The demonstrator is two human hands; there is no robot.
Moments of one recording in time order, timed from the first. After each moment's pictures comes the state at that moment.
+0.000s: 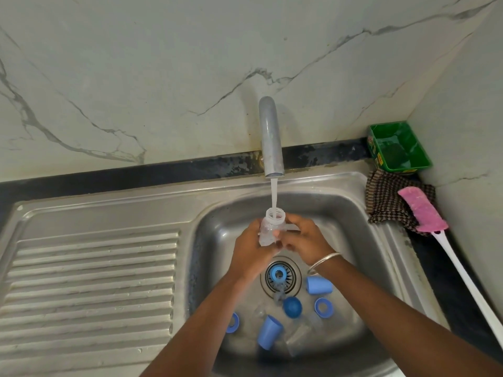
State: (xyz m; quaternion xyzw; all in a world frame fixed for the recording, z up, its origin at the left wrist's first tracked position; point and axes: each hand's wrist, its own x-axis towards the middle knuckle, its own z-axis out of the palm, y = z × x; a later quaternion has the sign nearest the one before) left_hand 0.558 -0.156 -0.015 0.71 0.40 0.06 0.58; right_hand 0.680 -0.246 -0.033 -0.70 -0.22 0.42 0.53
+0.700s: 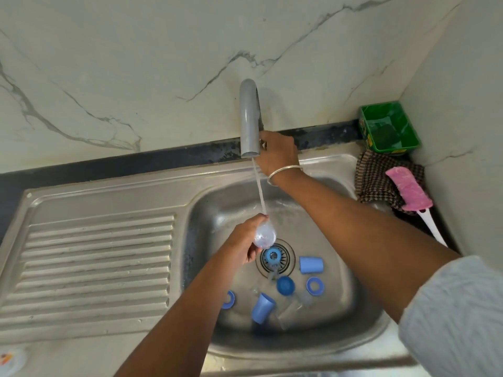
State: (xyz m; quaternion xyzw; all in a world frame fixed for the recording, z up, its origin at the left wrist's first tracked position) left_hand 0.573 -0.165 -0.012 0.45 0.63 -0.10 0.63; right_hand 0.725 -0.155 0.061 -0.86 -0.35 0.15 0.35
